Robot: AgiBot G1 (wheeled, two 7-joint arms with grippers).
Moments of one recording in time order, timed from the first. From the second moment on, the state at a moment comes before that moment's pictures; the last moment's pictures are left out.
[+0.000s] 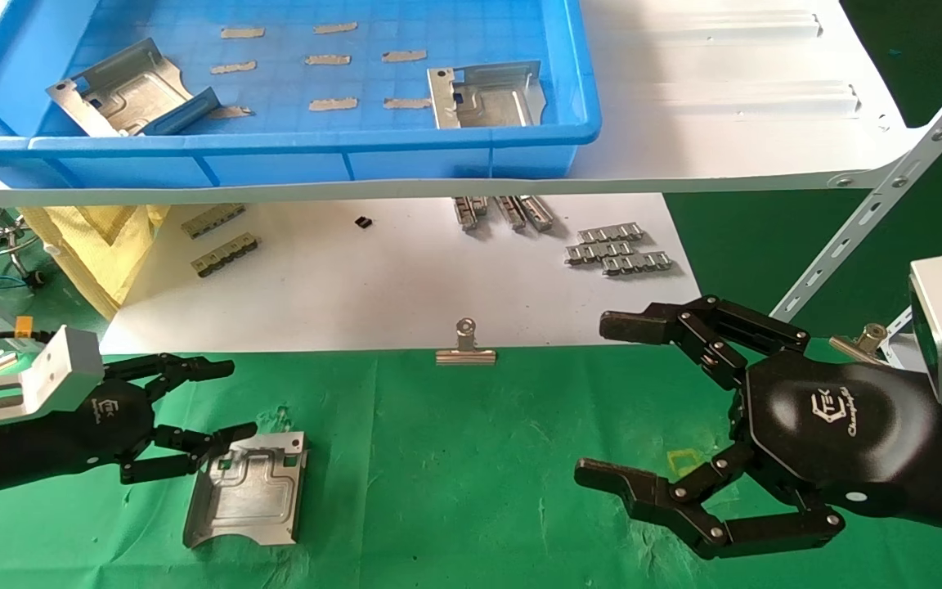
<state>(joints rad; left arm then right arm) -1.53 0.81 0.82 -0.05 0.89 1.59 0.55 1.07 -0.55 -0.38 1.22 -0.64 -1.41 0.10</state>
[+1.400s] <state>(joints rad) -1.26 0.69 0.50 -0.78 0.80 1.53 0.12 1.07 -0.55 -0.38 1.22 -0.64 -1.41 0.10</state>
